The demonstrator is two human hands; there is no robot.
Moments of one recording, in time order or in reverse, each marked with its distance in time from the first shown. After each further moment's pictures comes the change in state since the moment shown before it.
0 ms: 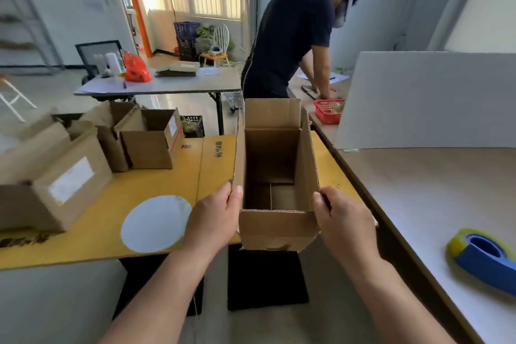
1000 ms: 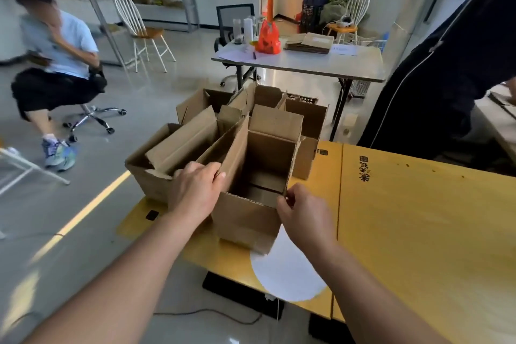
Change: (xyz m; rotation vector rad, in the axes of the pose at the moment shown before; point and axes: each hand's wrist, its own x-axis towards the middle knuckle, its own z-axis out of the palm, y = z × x) left_hand 0.140 -0.289 -0.214 0.604 0.253 -0.306; right_hand 0.104 -0.279 0.298 0.233 -0.532 -0.193
